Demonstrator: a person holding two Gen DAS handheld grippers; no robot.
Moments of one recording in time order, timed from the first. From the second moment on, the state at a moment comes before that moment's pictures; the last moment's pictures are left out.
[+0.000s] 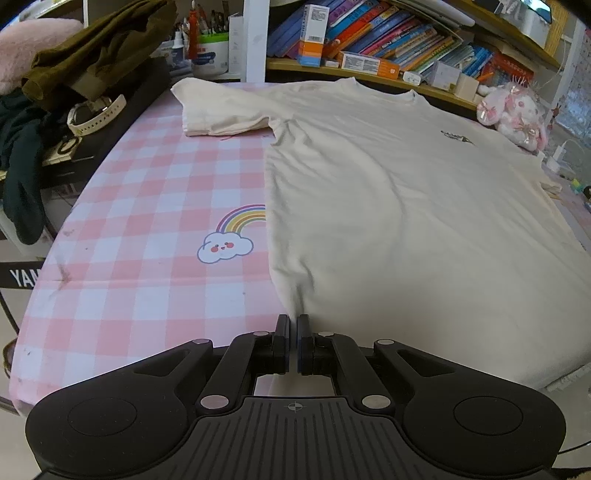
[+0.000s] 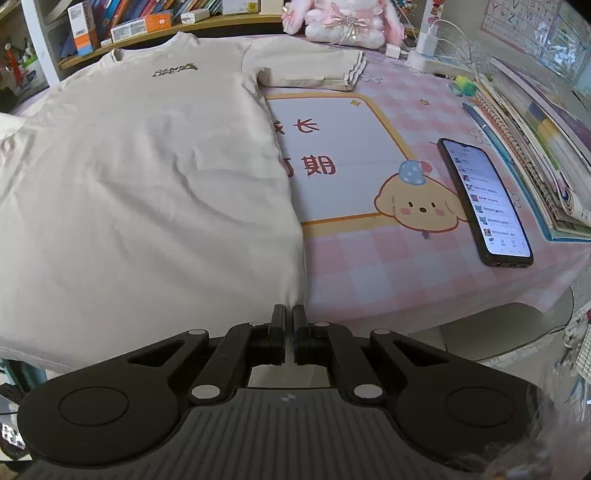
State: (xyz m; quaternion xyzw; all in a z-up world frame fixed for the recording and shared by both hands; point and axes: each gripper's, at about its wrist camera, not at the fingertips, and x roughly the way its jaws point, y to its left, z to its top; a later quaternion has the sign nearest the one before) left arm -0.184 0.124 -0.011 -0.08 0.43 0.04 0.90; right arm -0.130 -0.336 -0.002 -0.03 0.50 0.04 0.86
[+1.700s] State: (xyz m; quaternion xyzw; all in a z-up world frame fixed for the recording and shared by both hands) left arm -0.194 -0.018 0.018 -0.02 0.40 0.10 0.91; right arm -0.137 -0.274 0.023 -0.04 0.37 0.11 0.92
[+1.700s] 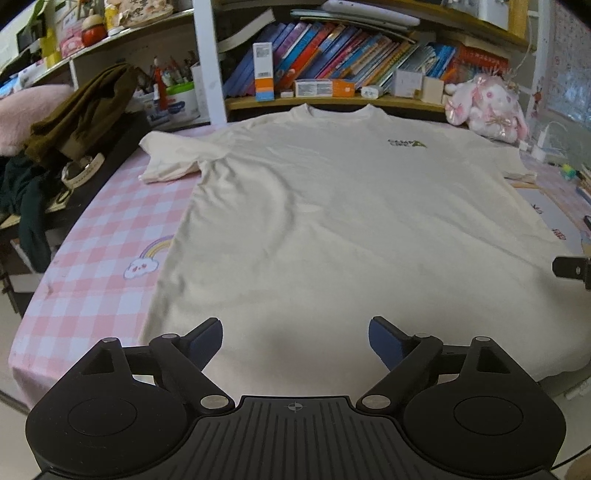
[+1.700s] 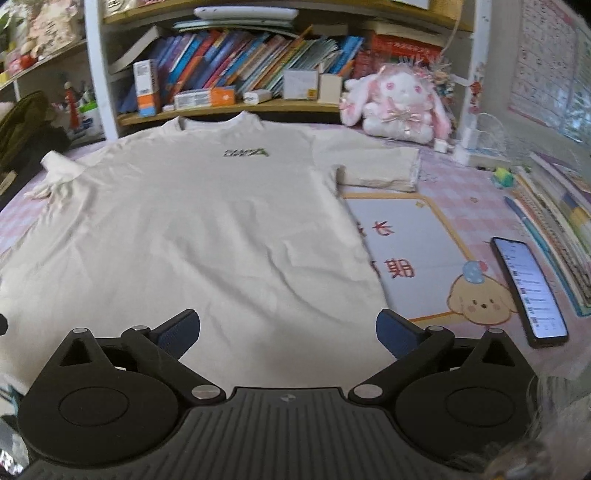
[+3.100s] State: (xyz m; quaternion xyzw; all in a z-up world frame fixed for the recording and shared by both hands) left arm -0.095 0.164 0.031 -0.10 0.35 0.04 0.93; right arm -0.128 -0.161 0.026 -0.01 0.37 0.01 0.93
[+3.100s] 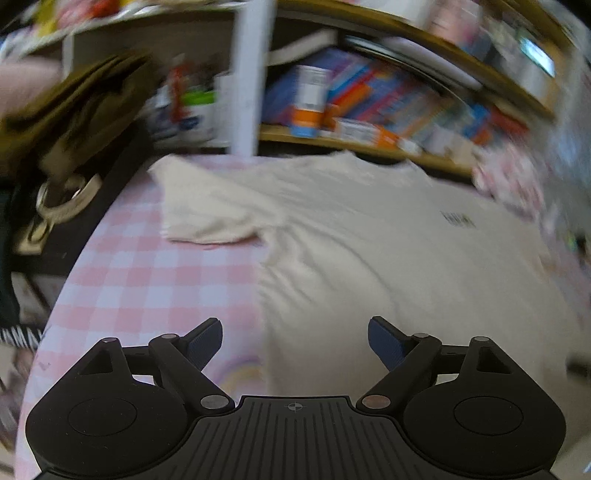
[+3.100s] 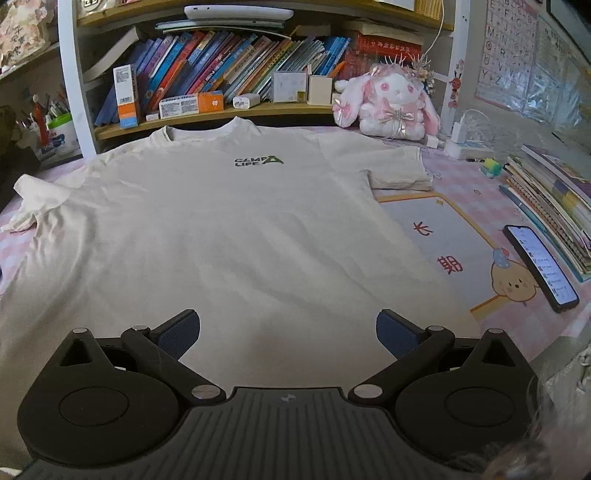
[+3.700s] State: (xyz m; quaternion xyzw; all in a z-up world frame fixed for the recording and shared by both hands) left arm -0.011 0.306 -0.014 -0.48 0.31 0.15 0.81; right arm -0.157 -0.134 0.027 -0.05 0.39 -0.05 0.92
